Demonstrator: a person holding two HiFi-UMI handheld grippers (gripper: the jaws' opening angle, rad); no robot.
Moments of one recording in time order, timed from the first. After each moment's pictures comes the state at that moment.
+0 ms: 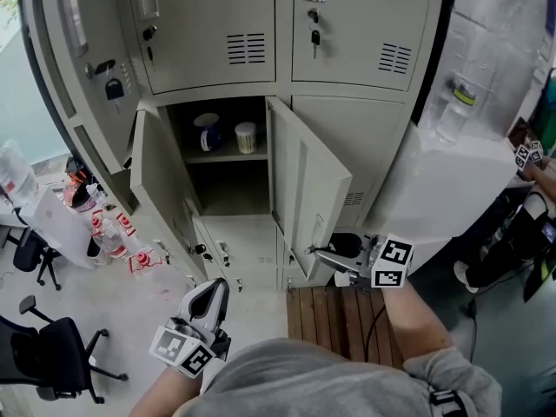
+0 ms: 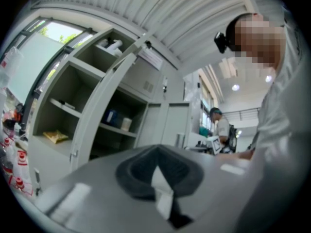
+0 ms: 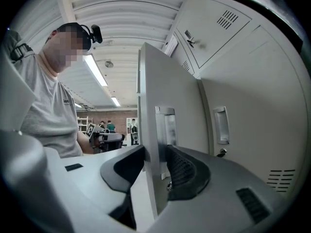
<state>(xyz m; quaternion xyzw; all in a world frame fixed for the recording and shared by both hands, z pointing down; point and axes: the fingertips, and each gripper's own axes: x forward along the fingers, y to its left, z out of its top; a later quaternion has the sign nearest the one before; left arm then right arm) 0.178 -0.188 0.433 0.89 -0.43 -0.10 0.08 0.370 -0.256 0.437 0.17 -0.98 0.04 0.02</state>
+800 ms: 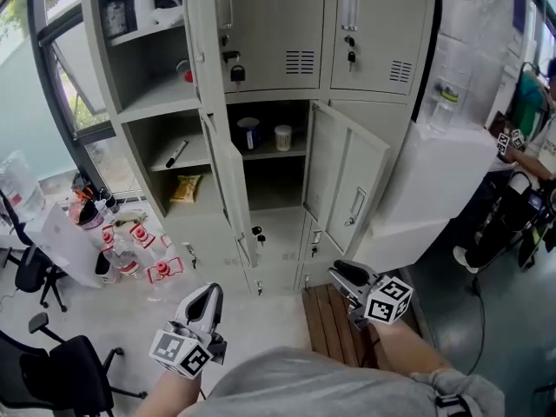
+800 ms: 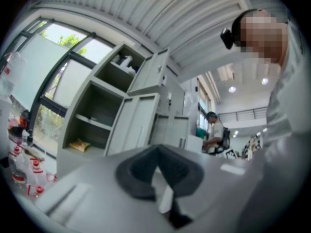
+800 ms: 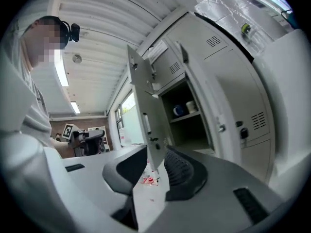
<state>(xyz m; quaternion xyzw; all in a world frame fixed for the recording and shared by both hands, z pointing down) 0.008 -0.117 0.431 0.90 -0.41 -0.10 0.08 0.279 -0.147 0.493 0.40 -0.91 0.12 -0.03</state>
